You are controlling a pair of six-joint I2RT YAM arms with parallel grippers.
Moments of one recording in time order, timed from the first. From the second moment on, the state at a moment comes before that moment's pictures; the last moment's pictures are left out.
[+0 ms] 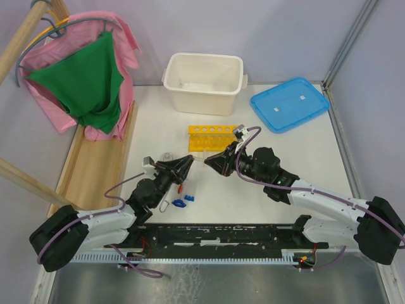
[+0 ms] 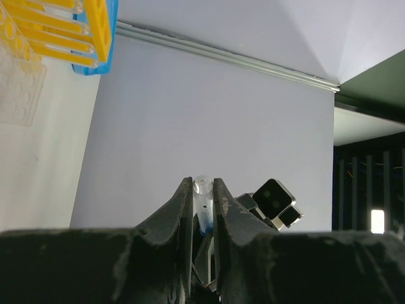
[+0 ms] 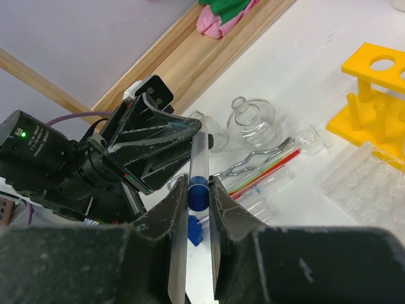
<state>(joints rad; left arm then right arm) -0.81 1.01 0.08 1.01 -0.30 -1.84 0.87 1.11 0.61 0.43 -0.15 0.52</state>
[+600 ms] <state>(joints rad) -0.81 0.79 0.42 0.24 -0.27 -1.33 0.88 1.18 0.99 -0.16 0.17 0.34</state>
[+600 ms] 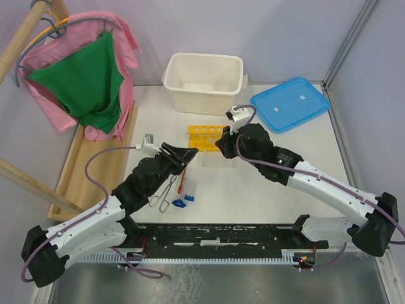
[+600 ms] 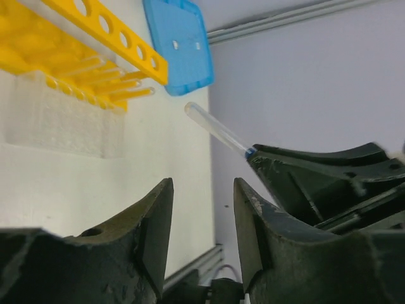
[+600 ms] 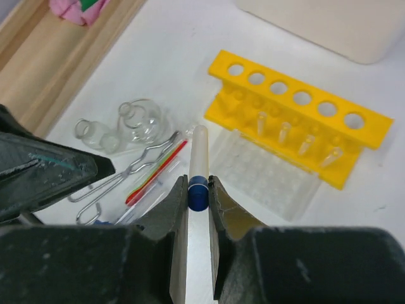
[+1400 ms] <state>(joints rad) -0.81 1.07 0.81 -0.36 -0.33 -0.76 0.56 1.63 1.57 -0.89 0.02 0.20</state>
